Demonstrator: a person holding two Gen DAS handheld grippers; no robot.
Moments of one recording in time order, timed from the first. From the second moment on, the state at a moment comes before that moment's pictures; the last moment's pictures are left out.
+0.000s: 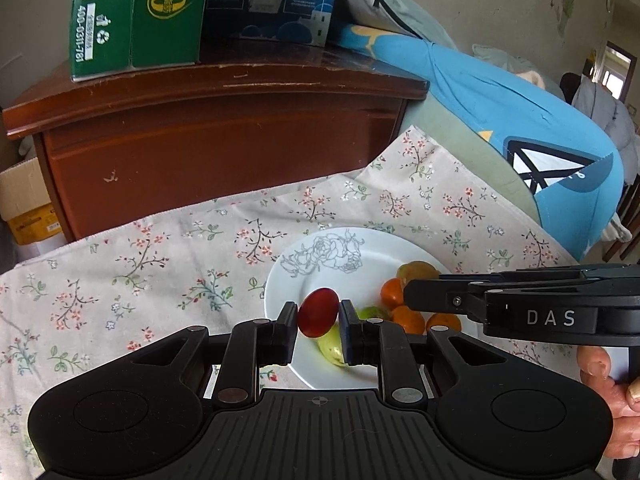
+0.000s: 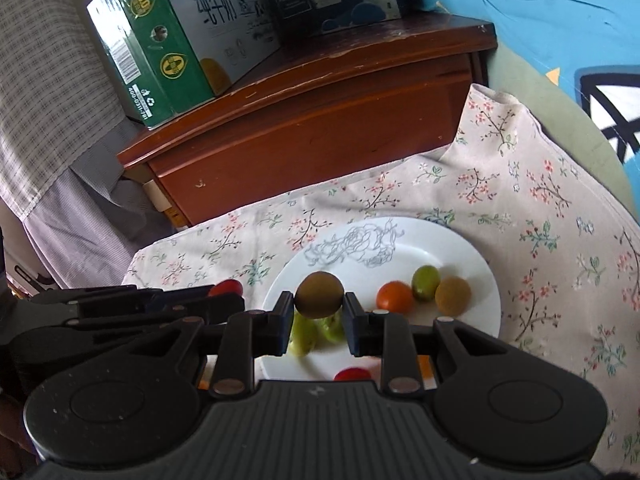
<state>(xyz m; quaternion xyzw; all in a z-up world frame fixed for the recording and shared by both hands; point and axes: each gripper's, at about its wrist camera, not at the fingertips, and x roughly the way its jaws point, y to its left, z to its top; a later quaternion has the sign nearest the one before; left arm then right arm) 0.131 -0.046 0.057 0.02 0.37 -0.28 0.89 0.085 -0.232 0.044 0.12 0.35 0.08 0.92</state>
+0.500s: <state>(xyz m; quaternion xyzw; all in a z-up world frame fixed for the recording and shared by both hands) 0.156 -0.065 0.032 0.02 0.39 -0.26 0.88 0.119 -0.243 0.023 0.13 0.37 0.06 0.92</state>
